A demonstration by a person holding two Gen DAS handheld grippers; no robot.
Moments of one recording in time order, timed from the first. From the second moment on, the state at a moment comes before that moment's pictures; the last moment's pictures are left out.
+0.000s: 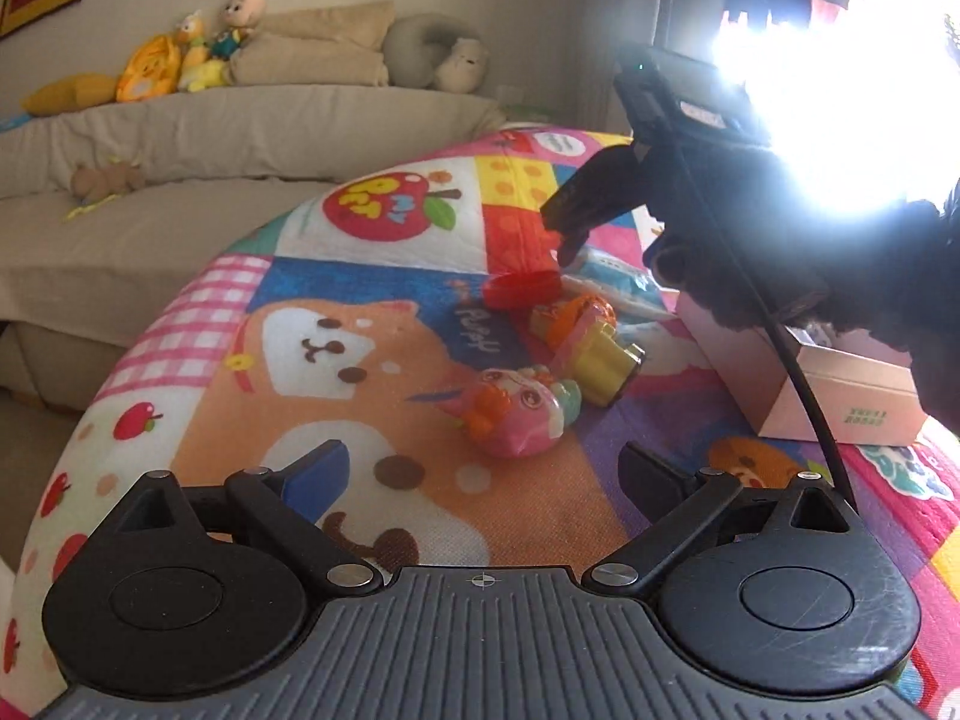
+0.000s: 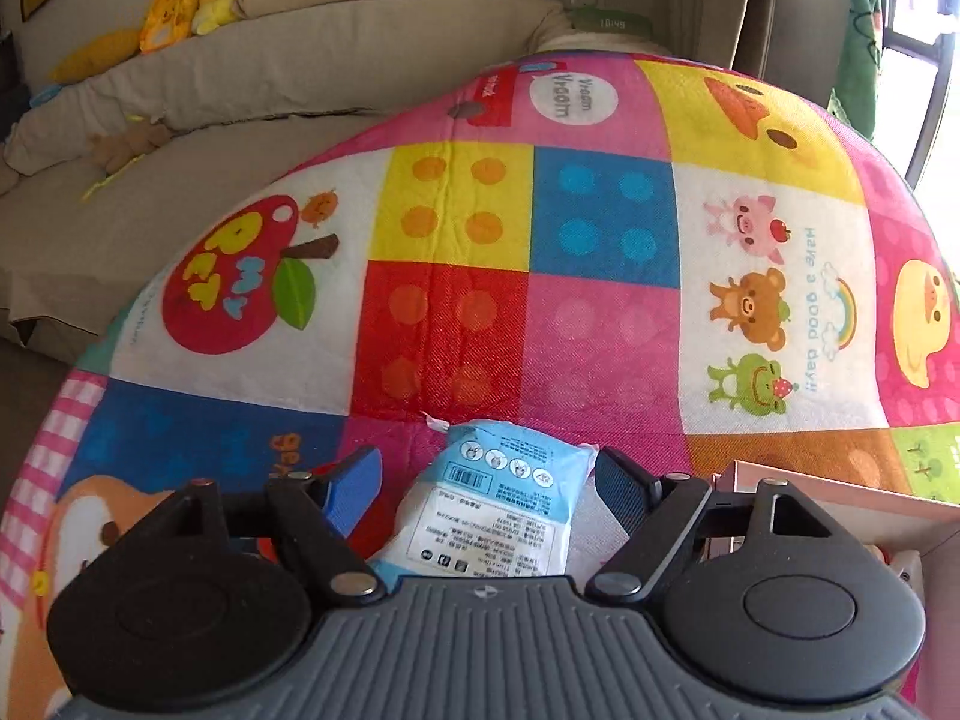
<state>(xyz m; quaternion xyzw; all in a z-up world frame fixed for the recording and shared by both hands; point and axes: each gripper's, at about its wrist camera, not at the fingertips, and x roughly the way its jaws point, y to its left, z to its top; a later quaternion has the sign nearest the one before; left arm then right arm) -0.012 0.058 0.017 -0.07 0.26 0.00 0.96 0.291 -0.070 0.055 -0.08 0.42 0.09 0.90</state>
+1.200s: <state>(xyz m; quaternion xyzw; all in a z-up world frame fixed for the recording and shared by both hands) -0.047 -0.035 0.028 0.08 0.28 -0.14 0.95 0.029 -0.254 0.047 -0.07 0.36 0.18 0.91</state>
